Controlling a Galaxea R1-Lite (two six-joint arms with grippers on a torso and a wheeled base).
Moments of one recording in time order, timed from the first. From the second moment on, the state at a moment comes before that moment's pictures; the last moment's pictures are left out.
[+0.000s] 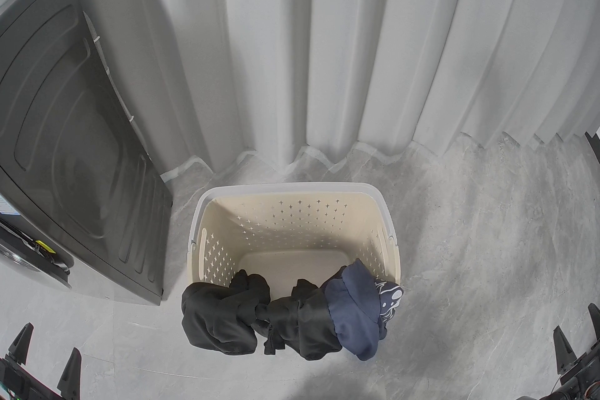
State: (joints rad) left arm 0.00 0.02 -0.02 0.00 -0.01 0.00; right arm -0.01 0.02 -0.02 0.00 0.02 0.01
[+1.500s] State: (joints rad) left arm 0.00 0.02 -0.02 0.00 -0.01 -0.01; right arm -0.01 0.02 -0.02 0.00 0.02 0.01
